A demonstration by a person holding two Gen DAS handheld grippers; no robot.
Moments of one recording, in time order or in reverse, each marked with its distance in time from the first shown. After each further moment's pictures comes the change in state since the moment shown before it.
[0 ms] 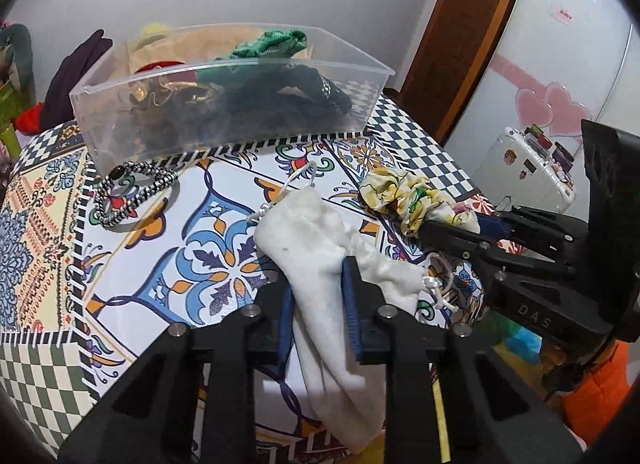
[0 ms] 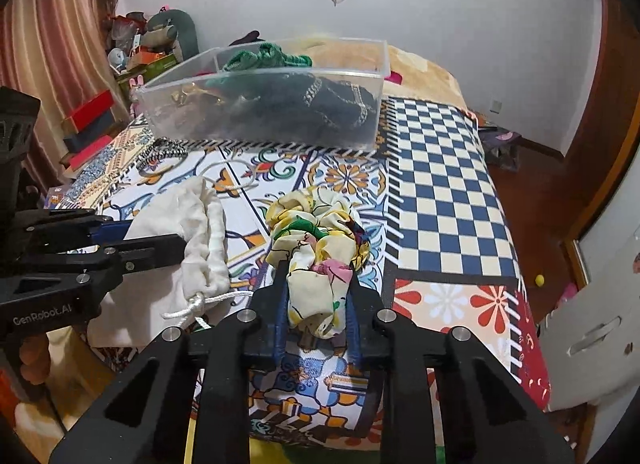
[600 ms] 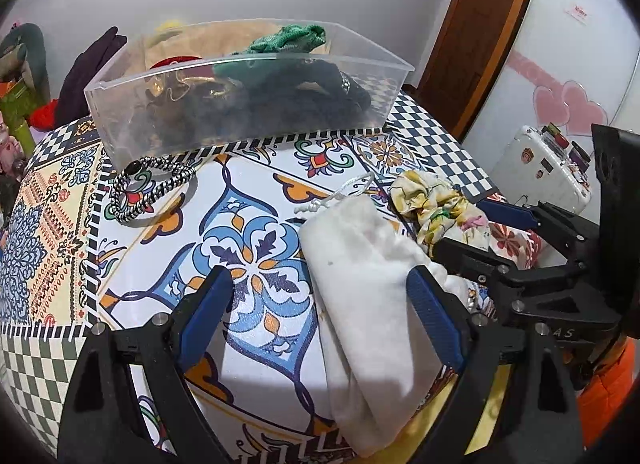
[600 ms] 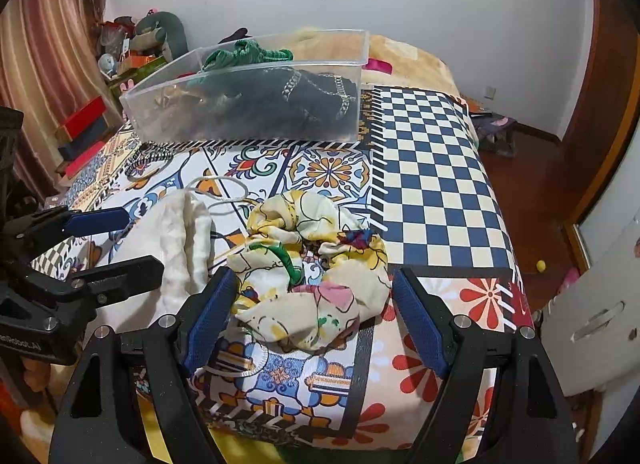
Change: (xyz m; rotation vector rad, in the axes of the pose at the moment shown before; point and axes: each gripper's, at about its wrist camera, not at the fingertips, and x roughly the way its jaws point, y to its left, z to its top) left arm 0.005 0.003 -0.004 -0.012 0.019 0.066; right arm 0.006 -0.012 -0.006 0.048 0.032 -0.005
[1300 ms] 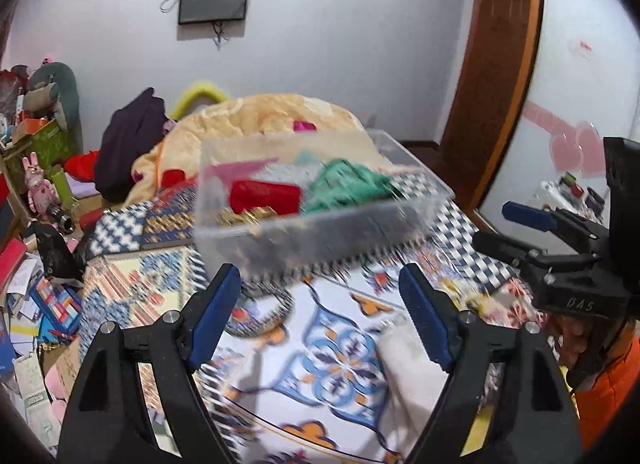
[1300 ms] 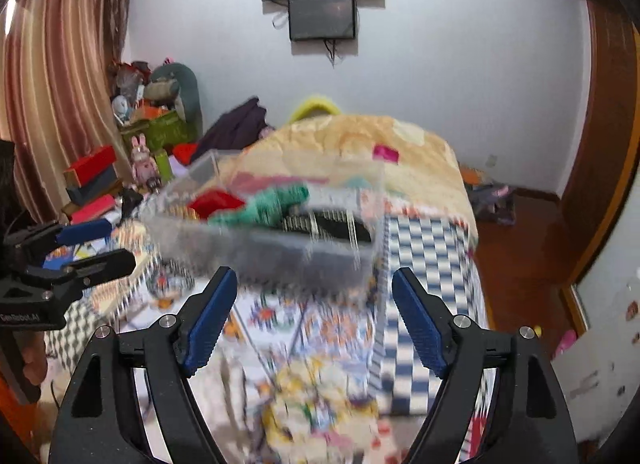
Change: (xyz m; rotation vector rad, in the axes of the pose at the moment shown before) left arm -0.065 0.035 0.056 0.011 -0.209 0.093; right arm -0.022 0.011 0.076 -0.034 -0.180 0.007
